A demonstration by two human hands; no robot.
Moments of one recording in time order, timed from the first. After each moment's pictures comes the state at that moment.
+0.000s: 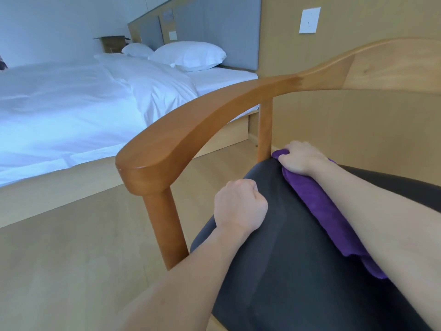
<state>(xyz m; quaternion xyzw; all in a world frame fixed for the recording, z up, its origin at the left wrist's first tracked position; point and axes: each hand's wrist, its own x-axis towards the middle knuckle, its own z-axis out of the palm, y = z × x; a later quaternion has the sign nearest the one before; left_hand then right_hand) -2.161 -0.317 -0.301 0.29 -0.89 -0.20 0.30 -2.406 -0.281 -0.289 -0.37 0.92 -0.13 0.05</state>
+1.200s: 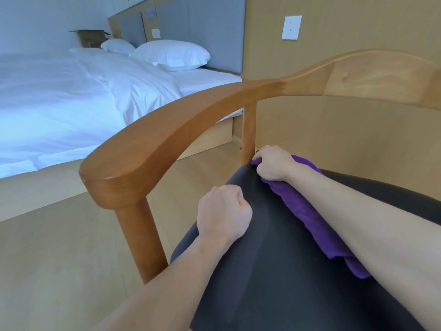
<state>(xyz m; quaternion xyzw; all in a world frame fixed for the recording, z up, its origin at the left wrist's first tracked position) -2.164 -0.319 -0.307 0.27 -0.89 -0.20 0.30 -2.363 -0.284 -0.268 -0.43 0.89 -0.15 0.05</state>
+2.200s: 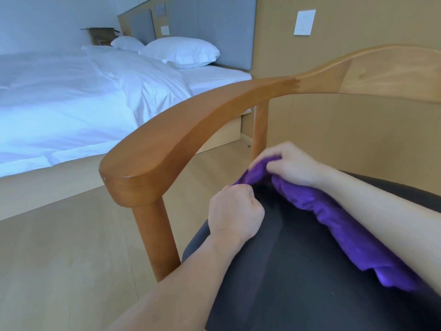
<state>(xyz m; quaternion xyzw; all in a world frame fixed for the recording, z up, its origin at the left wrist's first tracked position) -2.166 -0.319 -0.305 0.27 -0.90 -0.19 0.29 -2.338 -0.254 -0.248 -0.53 0.73 -0.39 0.18</state>
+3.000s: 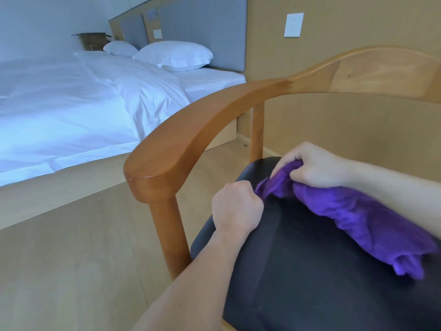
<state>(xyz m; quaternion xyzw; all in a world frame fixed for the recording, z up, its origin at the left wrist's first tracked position) -2.159 -0.316 -0.306 0.29 -0.89 -0.18 0.31 -2.314 -0.196 -0.214 -0.54 0.78 -0.29 0.17</state>
